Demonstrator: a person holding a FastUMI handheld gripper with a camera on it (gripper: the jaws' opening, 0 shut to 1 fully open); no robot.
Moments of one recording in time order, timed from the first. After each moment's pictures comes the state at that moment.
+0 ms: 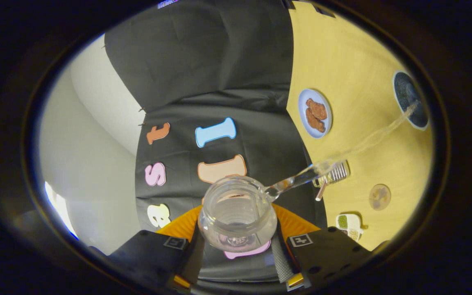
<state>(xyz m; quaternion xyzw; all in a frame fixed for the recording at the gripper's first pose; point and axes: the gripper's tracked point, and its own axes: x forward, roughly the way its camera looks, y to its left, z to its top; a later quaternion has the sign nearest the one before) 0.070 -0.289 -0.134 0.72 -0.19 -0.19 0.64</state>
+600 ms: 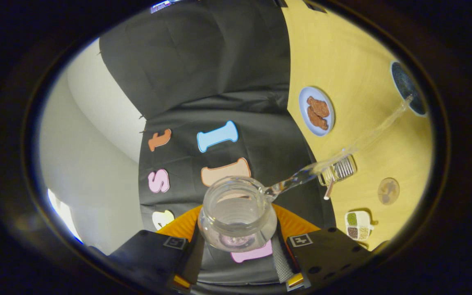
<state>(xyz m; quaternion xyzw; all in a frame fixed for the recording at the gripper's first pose) 0.082 -0.293 -0.129 0.73 -0.21 -0.19 0.62</state>
